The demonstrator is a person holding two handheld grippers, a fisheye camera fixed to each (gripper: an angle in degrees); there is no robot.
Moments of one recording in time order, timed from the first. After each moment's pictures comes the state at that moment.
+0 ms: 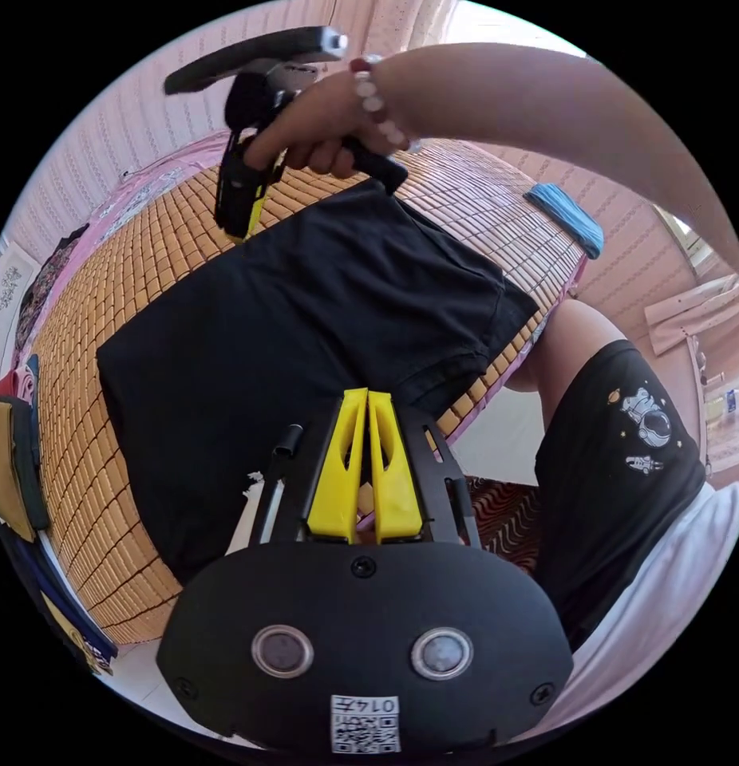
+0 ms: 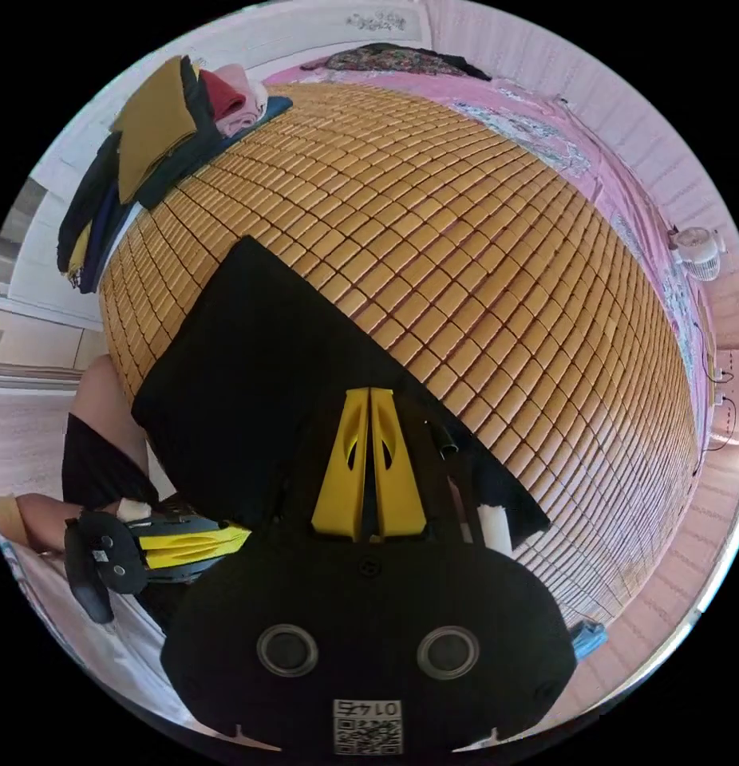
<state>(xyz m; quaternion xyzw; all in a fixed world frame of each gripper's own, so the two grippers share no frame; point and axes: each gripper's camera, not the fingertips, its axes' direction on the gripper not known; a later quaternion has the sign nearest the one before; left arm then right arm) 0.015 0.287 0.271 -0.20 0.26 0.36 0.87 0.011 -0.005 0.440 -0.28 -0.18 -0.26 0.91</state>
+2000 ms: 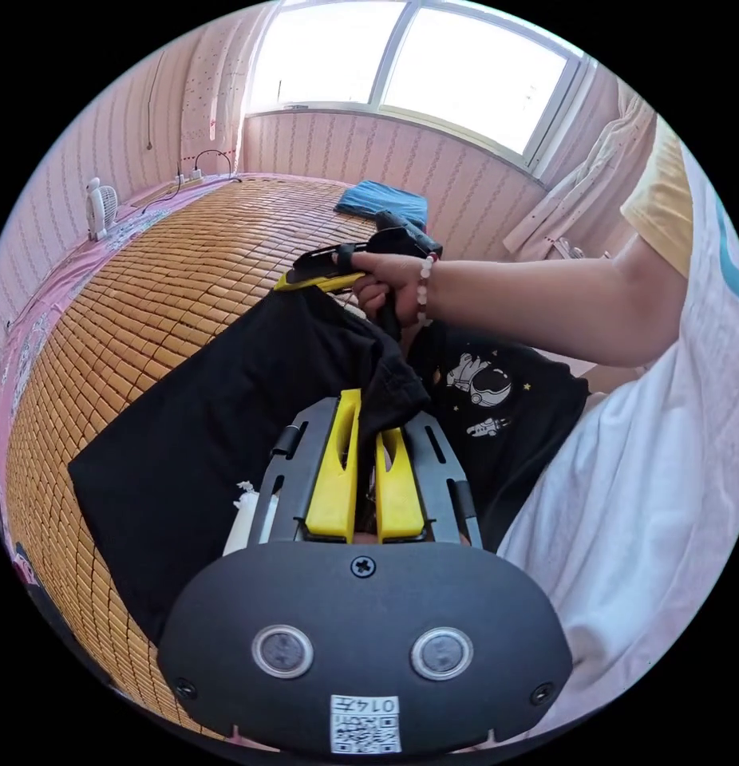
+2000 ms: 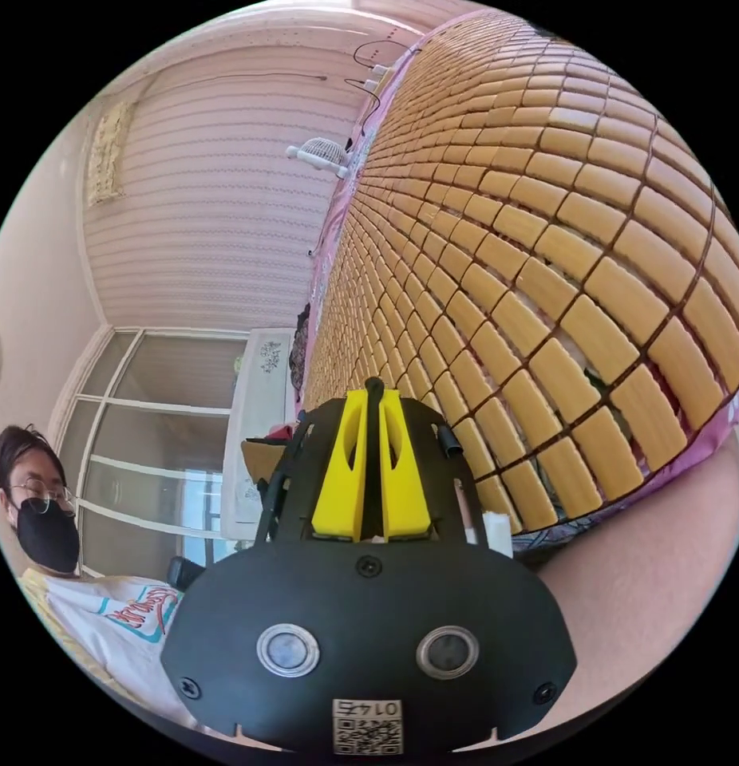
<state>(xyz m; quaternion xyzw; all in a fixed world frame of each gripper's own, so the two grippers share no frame) 0.051 0.303 0.197 -0.14 0.44 0.49 0.74 0.586 0.351 0.385 -0.03 -0.42 0.42 0.81</state>
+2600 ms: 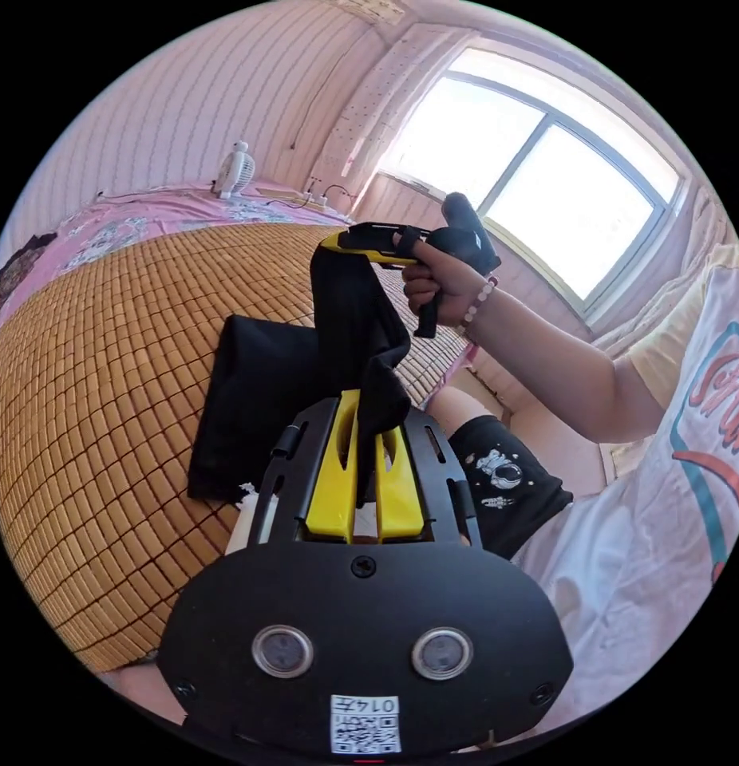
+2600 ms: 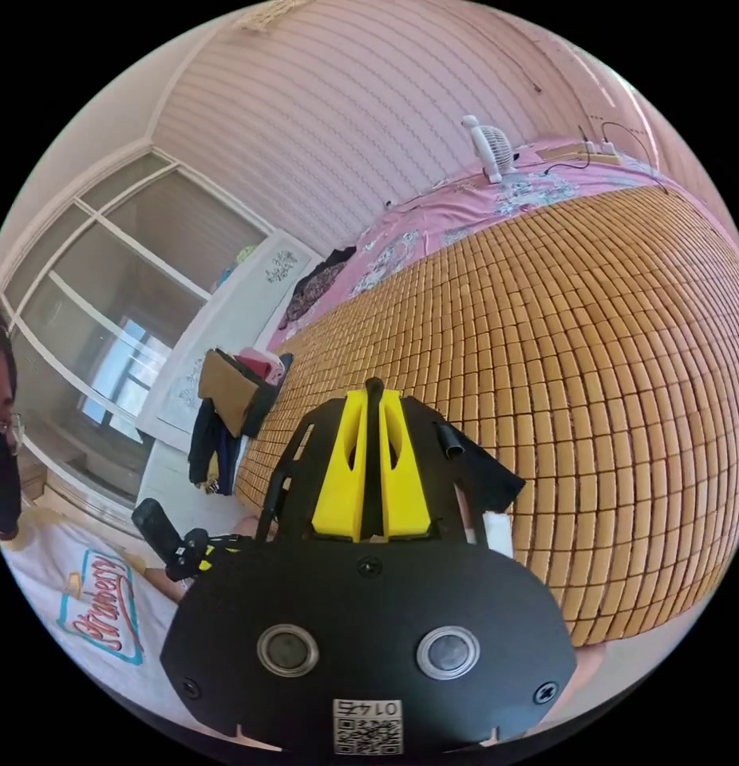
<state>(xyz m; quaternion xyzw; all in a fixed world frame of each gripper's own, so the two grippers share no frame) -0.059 0.220 0.267 -0.14 0.42 0.25 0.86 0.400 0.143 0.352 -0.07 -0.33 0.11 0.94</state>
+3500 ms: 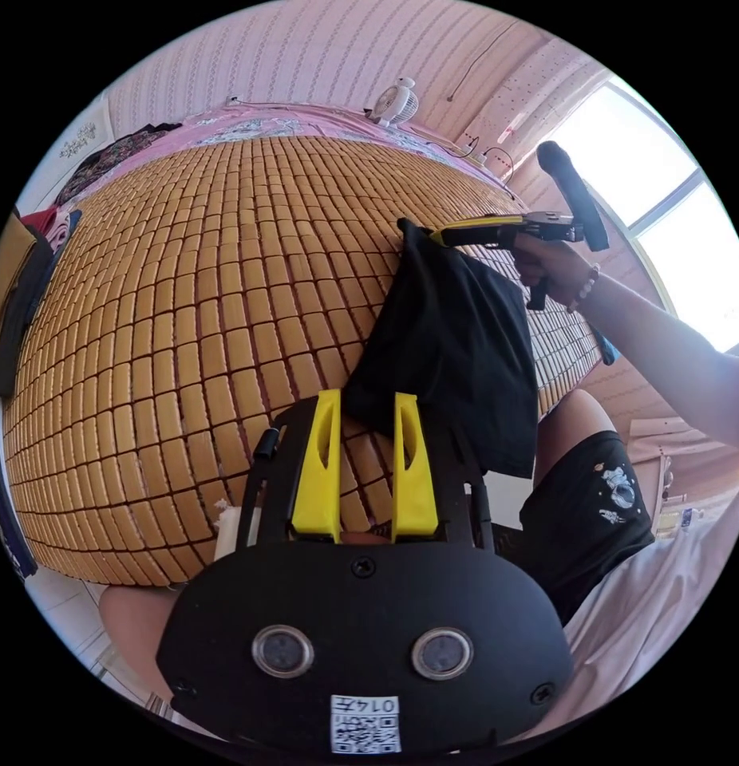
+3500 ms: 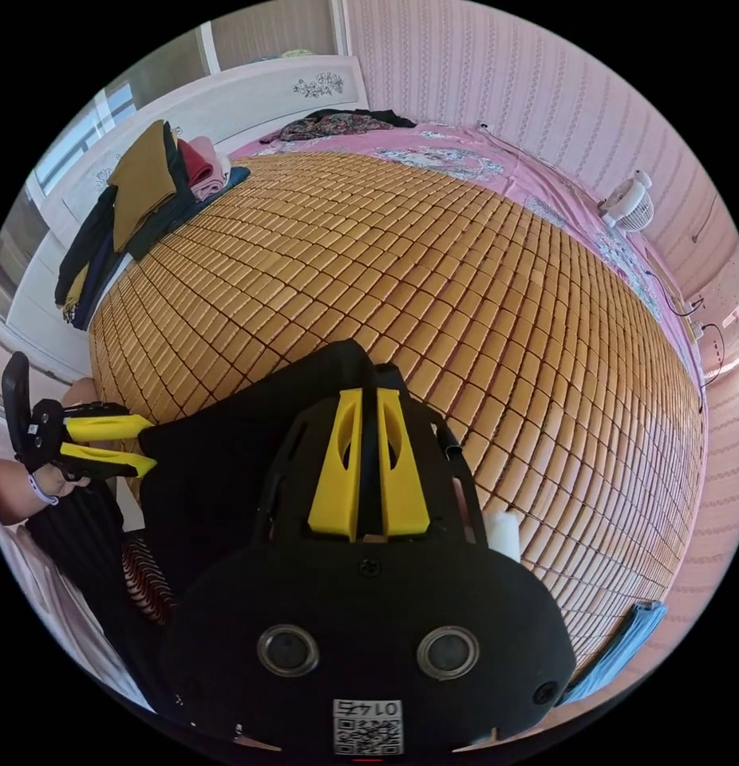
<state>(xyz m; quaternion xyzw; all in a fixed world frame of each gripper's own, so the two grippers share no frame) -0.118 0.219 0.361 -0.23 0.26 0.18 0.92 0.182 0.112 0.431 -0.16 -0.16 -0.21 0.95</state>
